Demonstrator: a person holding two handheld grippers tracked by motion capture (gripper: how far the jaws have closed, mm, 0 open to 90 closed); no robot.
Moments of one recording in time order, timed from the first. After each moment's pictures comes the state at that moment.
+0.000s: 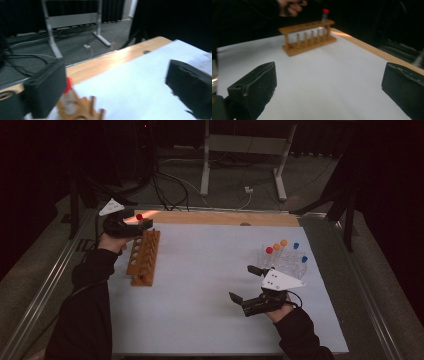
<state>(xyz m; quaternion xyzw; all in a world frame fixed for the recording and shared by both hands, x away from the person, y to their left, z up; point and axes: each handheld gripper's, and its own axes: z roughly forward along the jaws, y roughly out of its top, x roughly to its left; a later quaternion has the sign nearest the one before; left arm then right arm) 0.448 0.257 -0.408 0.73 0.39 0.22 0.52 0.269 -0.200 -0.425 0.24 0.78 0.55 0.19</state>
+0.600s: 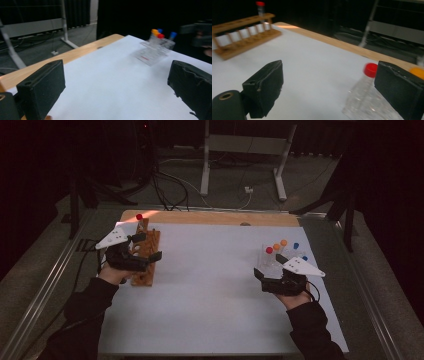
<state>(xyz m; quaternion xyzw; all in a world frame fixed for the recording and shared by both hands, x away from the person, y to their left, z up) 0.357 0.229 -0.410 0.74 0.30 0.16 0.57 0.300 -0.251 -0.430 0.39 0.73 0.49 0.29</state>
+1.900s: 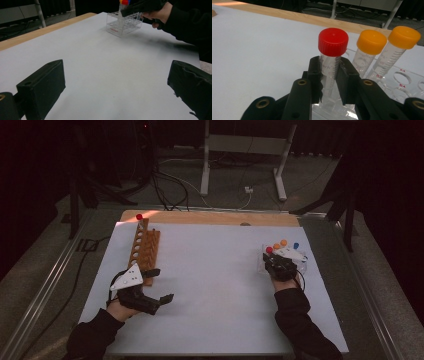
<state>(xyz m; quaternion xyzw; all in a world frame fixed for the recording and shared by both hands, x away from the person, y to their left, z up) 0.285 0.196 -0.456 0.79 0.24 0.12 0.55 0.362 -0.251 -0.474 0.51 0.70 0.39 0.31</state>
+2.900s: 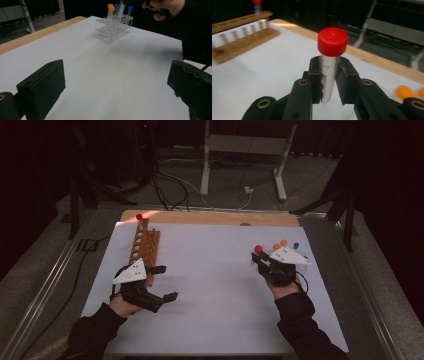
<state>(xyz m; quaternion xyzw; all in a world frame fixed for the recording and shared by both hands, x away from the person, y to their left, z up) 0.289 0.182 -0.434 0.80 0.22 0.09 0.56 0.313 -0.218 -0.410 0.39 0.74 0.46 0.29</state>
